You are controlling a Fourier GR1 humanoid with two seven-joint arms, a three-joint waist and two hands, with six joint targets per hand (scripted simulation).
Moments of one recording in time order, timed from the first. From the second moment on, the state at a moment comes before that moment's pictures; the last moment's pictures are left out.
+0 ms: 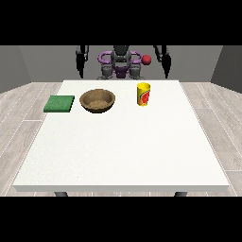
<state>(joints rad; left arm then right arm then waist) 0.03 0.12 0.01 -1.59 -0.02 -0.01 0.00 0.00 -0.08 0.04 -1.54 -0.01 0.00 0.02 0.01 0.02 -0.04</state>
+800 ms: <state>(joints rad) -0.08 0.15 0.16 -1.72 0.18 -0.05 0.12 -0.01 -0.24 -0.18 -1.67 -0.24 0.18 0.08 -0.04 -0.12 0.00</state>
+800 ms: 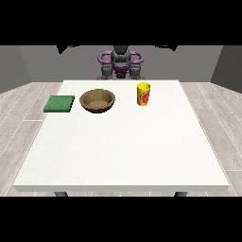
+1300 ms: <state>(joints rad) -0.19 0.16 0.22 -1.52 0.16 -0.07 -0.14 -0.06 -0.21 -0.19 -1.62 -0.22 0.21 -0.07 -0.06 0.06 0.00</state>
